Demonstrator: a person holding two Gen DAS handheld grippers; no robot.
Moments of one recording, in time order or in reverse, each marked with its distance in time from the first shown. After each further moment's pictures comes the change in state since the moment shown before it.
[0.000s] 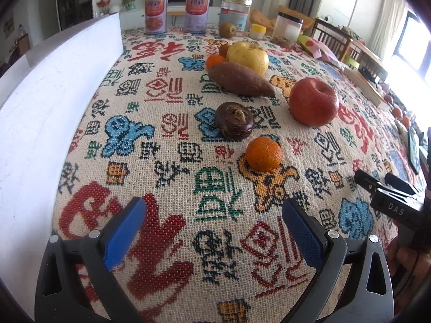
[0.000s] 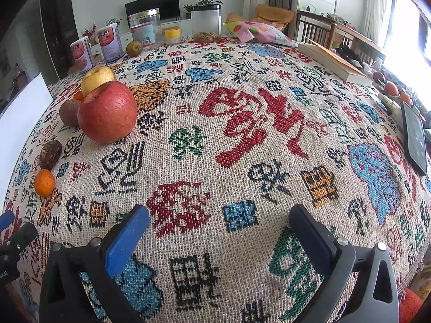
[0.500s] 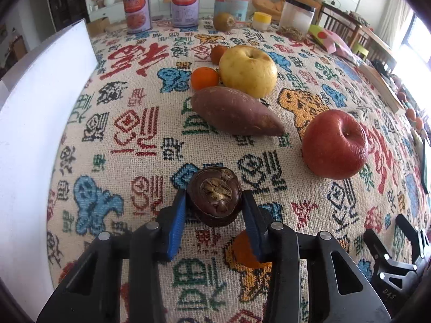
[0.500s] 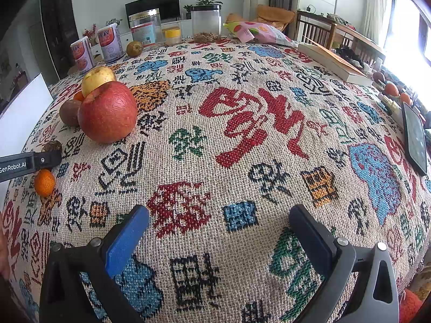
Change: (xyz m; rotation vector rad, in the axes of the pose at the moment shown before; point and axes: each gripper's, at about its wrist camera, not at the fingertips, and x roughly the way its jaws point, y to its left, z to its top) left arm 0.051 -0.016 0.063 0.006 0.099 0.063; right arm 0.000 0.000 0.000 0.000 0.000 0.001
